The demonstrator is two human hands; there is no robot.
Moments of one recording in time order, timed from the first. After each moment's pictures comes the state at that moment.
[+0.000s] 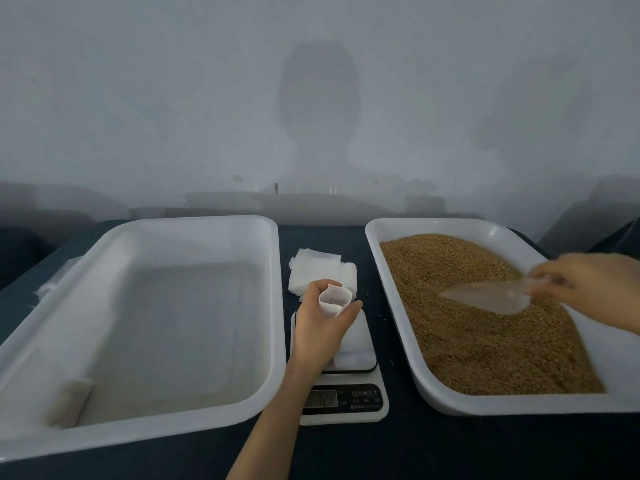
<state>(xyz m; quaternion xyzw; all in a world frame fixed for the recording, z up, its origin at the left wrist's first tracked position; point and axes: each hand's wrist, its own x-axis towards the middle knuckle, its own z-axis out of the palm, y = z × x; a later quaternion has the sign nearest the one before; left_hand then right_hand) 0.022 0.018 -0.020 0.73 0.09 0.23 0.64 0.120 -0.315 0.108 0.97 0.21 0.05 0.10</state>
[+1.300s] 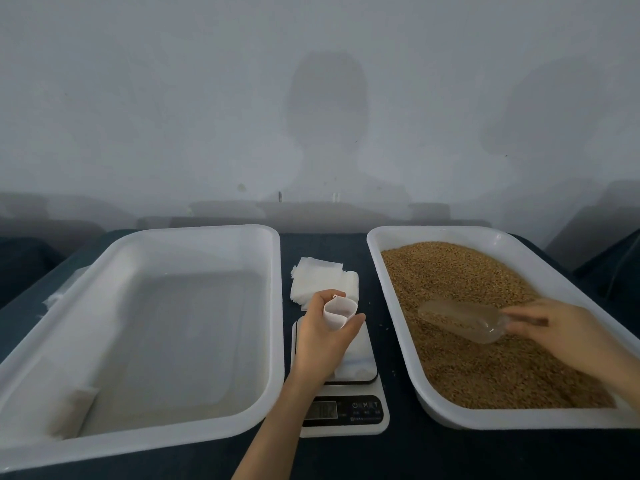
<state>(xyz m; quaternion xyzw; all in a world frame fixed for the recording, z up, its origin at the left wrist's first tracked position) 0.020 0.015 -0.016 0.76 0.08 0.21 0.61 0.105 -0.303 0.043 0.97 0.13 0.00 -0.20</state>
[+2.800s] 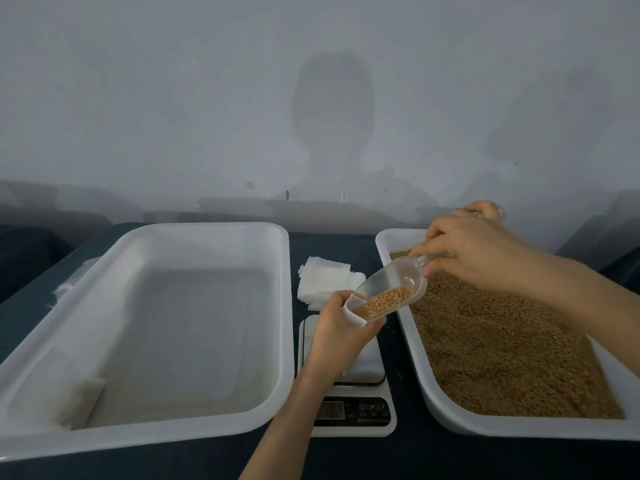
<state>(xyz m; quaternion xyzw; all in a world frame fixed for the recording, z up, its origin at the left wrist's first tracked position) 0.024 0.011 -0.008 0.77 0.06 0.15 0.62 0.105 -0.162 0.150 0.91 0.39 0.13 0.08</state>
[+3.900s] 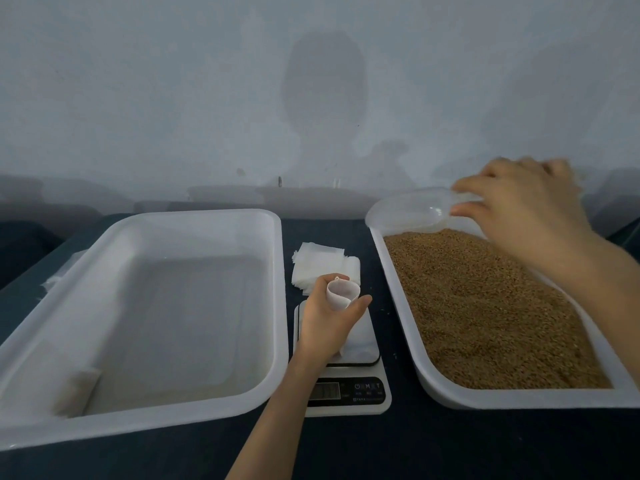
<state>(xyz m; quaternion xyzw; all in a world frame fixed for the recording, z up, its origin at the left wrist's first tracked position) 0.022 0.014 -0.015 0.75 0.09 0.20 0.63 0.095 -0.191 0.159 0.91 0.25 0.32 0.04</state>
